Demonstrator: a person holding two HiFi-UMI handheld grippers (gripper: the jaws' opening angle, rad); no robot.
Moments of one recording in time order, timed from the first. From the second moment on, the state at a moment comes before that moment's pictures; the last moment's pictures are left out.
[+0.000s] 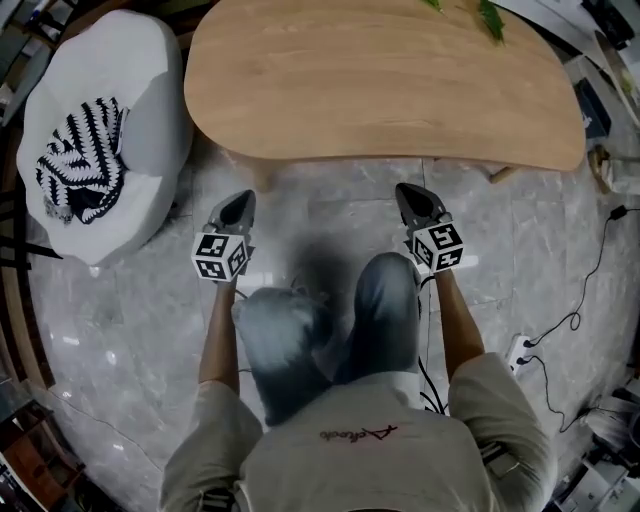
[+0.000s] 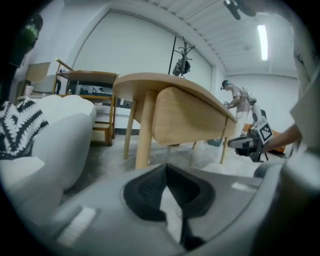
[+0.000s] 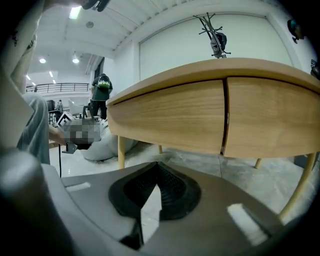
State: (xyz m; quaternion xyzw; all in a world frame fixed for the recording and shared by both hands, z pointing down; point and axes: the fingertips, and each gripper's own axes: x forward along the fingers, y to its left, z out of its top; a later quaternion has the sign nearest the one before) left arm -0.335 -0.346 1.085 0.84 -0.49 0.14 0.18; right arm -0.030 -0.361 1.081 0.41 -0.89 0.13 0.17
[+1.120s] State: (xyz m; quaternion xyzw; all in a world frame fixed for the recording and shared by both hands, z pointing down) left arm -0.249 -0.409 1.081 0.91 -0.35 0.02 0.23; right arm -0.062 -0.427 1.088 0.28 -0.92 0.28 -0.03
